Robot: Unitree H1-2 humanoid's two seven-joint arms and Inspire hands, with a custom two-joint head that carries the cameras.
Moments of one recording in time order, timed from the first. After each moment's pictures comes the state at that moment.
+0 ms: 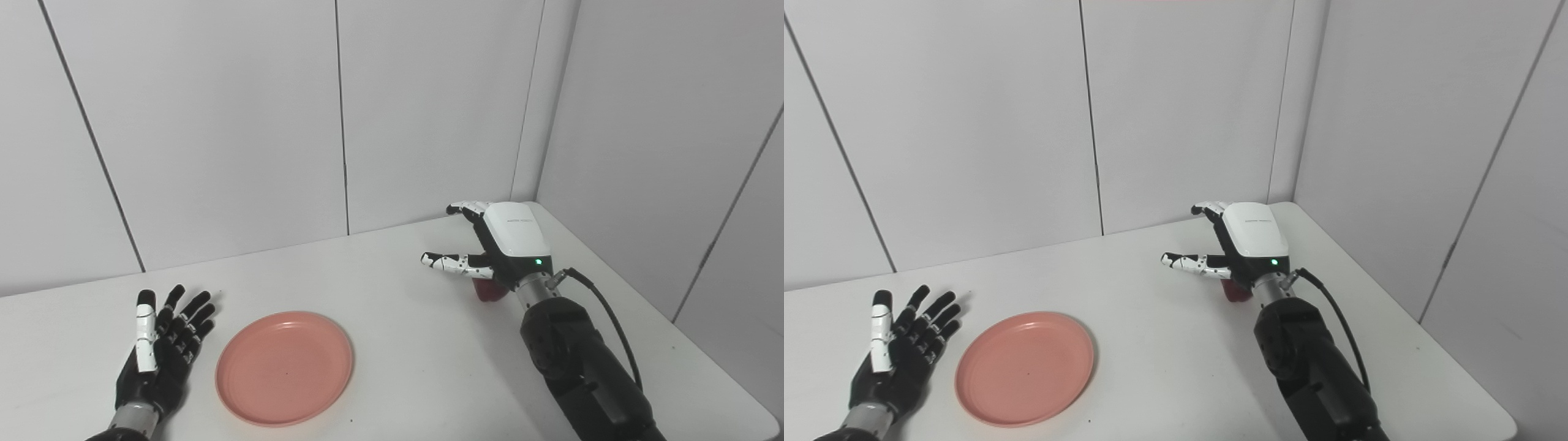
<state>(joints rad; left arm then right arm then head) -0.44 0.04 0.10 0.46 -0.32 0.17 -0.24 -0.33 -0.44 0.05 -0.02 -0.93 0.18 0.01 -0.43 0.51</state>
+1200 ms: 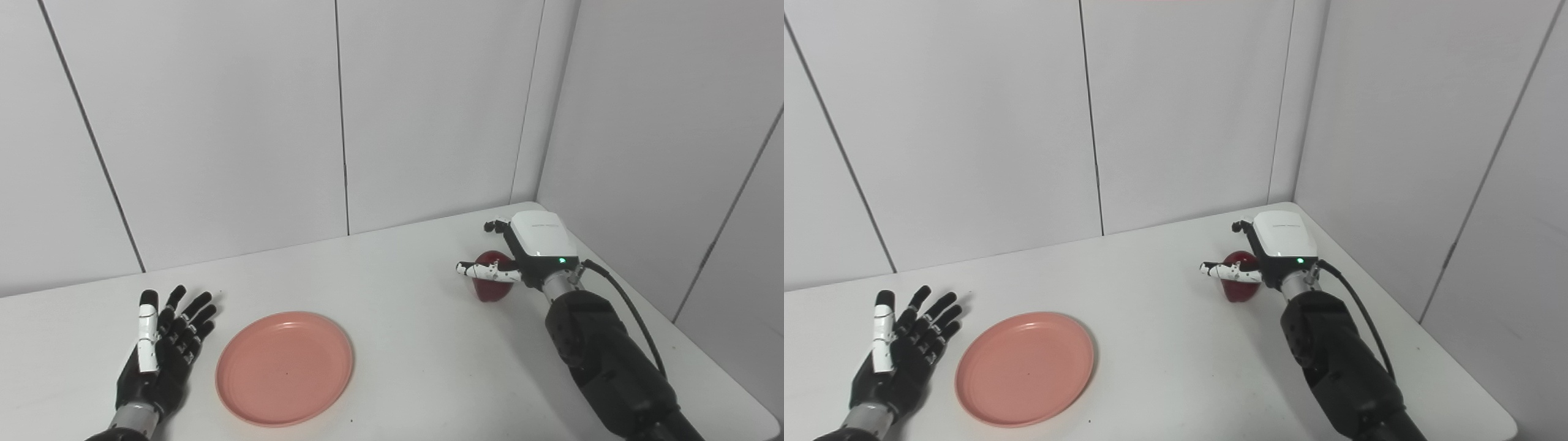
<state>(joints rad) -0.44 0.05 0.09 0.46 -0.32 0.17 -0.23 -0.33 -0.53 0.08 0.08 -0.98 0.29 0.09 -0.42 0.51</state>
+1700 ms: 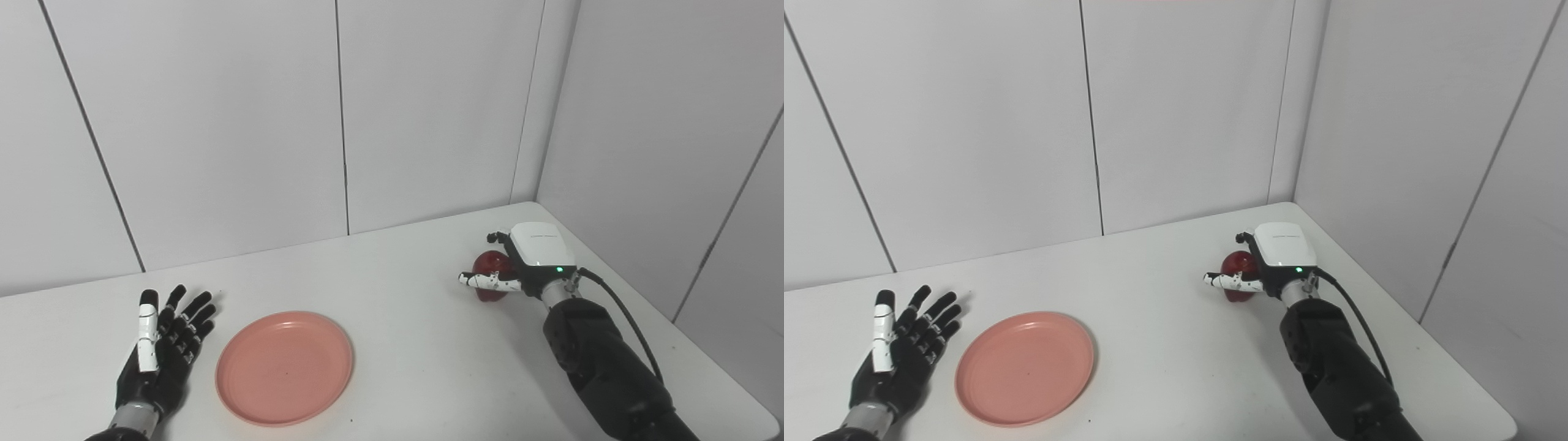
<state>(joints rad) -0.44 0.05 0.09 0.46 -0.32 0.17 -0.23 -0.33 -0.52 0.09 0.15 -0.98 0.29 0.06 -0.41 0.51</state>
